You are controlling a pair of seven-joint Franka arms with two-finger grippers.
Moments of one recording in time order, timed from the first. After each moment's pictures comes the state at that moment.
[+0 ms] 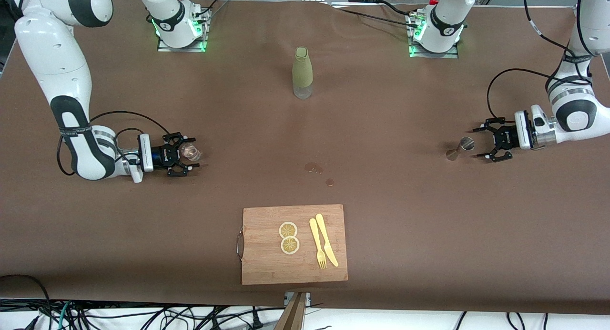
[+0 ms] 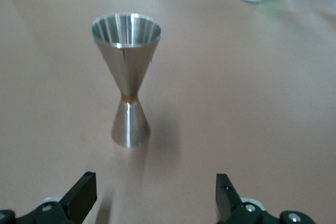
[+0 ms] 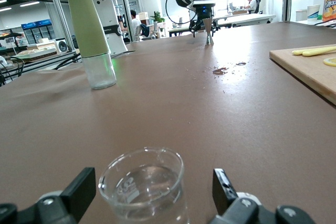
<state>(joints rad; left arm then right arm) 0.31 0.61 0.21 -2.04 -0.96 1.84 2.66 -0.14 0.89 -0.04 -1.73 1.08 1.57 -2.54</state>
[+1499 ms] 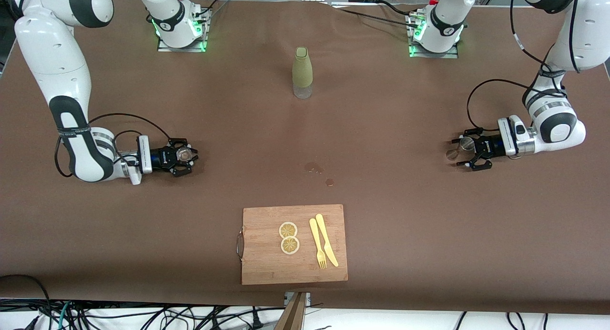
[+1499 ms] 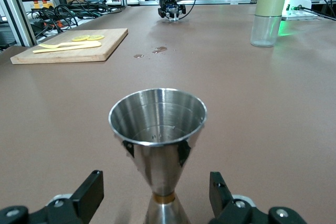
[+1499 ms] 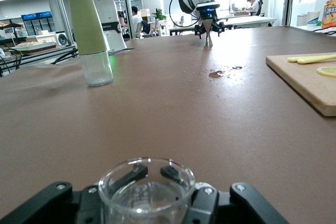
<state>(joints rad) 0.24 0.69 0.21 -1.99 -1.17 1.71 2.78 -0.14 0.90 -0.04 -1.69 1.08 1.57 -2.56</state>
